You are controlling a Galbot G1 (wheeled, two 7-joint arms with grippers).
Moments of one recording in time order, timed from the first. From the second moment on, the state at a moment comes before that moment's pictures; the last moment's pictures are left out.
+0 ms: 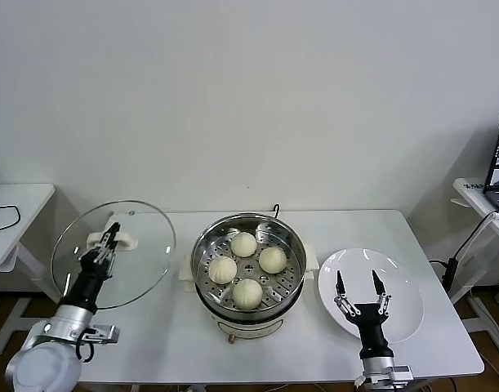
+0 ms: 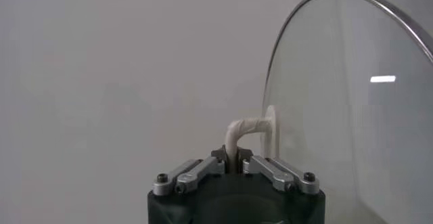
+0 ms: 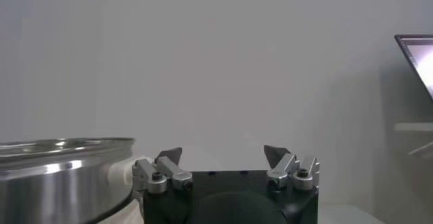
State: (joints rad) left arm 1.44 -1.15 -0.69 -2.07 1.20 -0.03 -0.03; right arm -1.53 1.31 0.51 1.78 0.24 0.49 0.06
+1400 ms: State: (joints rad) left arm 1.02 -1.29 0.20 -2.05 1.51 0.64 0.35; right arm -1.54 1.34 0.54 1.76 0.21 0.50 0.06
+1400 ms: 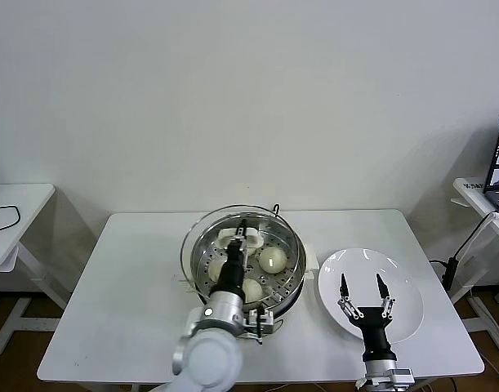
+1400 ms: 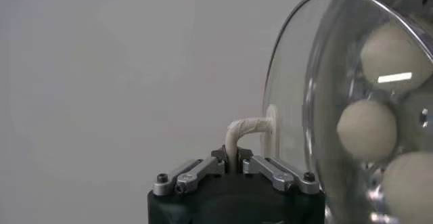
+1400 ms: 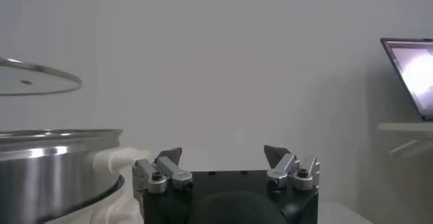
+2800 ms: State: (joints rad) left arm 1.03 -1.38 0.22 -1.91 1.55 0.64 0.28; right arm -1.53 1.33 0.53 1.75 0.20 0.50 0.06
